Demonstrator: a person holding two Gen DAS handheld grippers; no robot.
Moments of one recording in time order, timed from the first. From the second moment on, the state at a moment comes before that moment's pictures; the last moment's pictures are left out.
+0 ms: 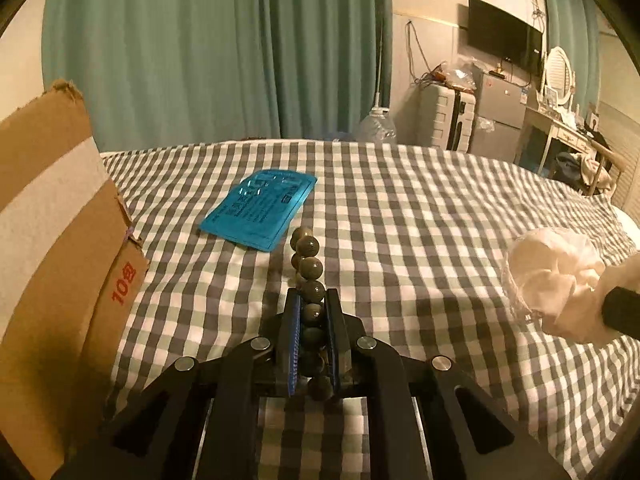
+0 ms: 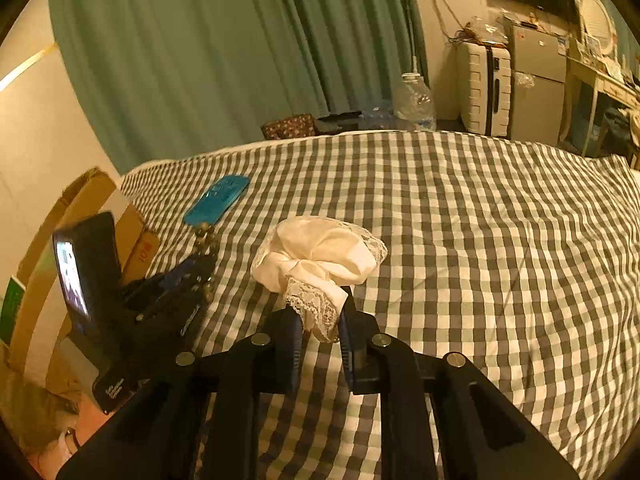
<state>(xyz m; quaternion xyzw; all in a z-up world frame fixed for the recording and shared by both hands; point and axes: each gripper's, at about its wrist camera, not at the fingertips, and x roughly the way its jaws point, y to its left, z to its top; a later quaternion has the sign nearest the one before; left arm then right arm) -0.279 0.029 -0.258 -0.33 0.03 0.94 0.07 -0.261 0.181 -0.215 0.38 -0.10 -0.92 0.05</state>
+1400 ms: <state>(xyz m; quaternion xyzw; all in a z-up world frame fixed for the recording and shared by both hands) -0.133 -0.043 0.029 -0.33 0.07 0.92 0.22 -0.081 0.084 0.003 0.26 -0.03 -0.96 0.01</state>
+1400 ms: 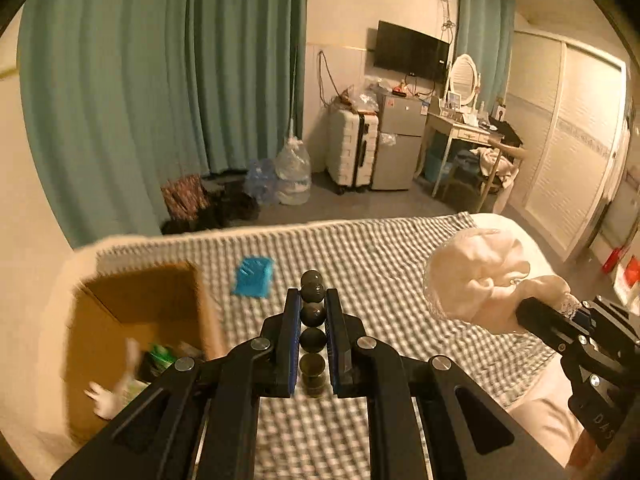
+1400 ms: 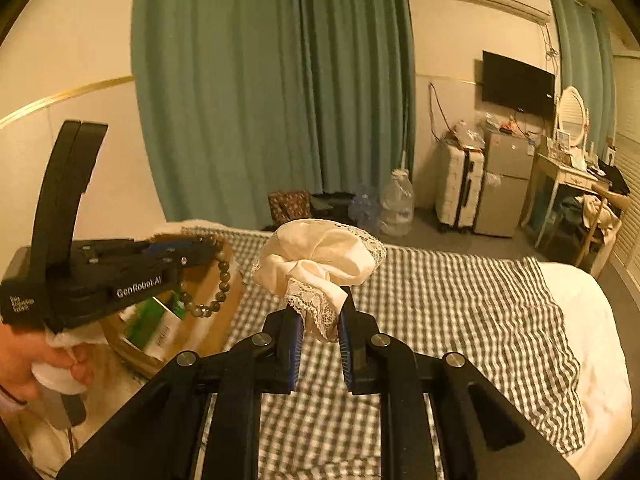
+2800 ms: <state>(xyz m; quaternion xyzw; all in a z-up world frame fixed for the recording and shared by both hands) -0.228 -0.273 -0.067 -0.39 -0.02 0.91 0.15 -0.243 -0.138 -0.070 0.35 0.02 -0.93 0.13</state>
